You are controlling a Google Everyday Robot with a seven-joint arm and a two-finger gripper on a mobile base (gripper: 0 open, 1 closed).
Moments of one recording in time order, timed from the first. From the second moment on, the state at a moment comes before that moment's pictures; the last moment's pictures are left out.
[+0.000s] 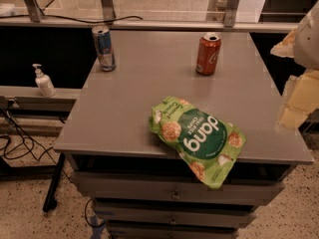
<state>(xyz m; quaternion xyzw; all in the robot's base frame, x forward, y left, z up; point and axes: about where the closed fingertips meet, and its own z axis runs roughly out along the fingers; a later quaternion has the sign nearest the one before) 0.438 -0.216 0.978 -0.60 0.78 -0.04 0.16</state>
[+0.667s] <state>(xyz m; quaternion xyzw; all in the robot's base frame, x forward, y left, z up) 0.438 -0.213 0.976 -0.60 0.78 -0.03 0.17</state>
